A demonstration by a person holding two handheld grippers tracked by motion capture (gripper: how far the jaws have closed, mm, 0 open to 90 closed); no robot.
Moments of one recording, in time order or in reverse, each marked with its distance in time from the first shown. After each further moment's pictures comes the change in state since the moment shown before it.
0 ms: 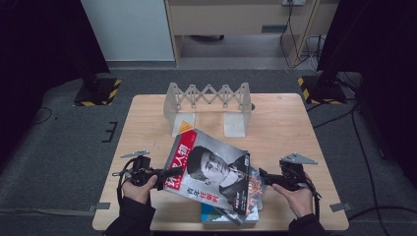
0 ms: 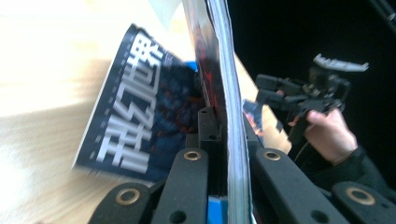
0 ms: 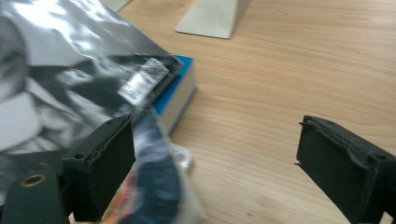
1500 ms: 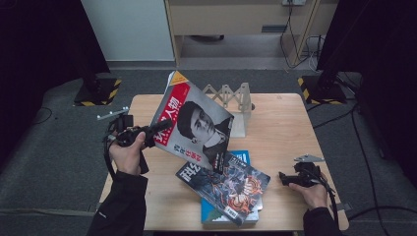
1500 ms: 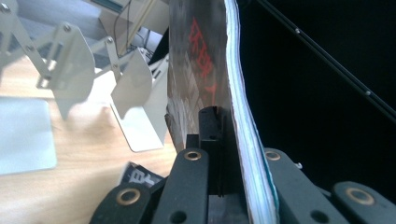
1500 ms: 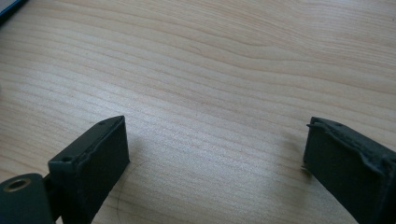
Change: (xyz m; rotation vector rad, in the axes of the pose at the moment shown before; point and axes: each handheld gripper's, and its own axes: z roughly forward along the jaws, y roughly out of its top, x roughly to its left) left arm -0.040 0.106 -0.033 -0.277 0.035 0.060; right arm -0.076 -0.034 0.027 0.187 -0.171 -0.062
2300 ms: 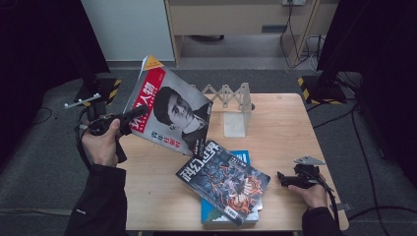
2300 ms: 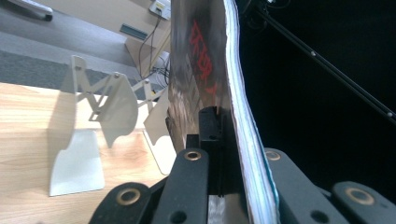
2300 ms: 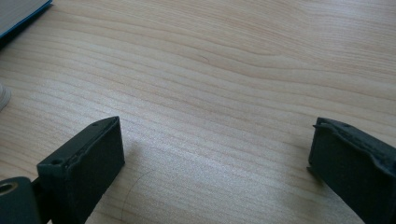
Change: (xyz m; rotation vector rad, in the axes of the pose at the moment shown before) left arm 0.009 0.039 -0.043 -0.071 0.076 0.023; right arm 0.000 -0.007 0.005 -0.073 0.025 -0.006
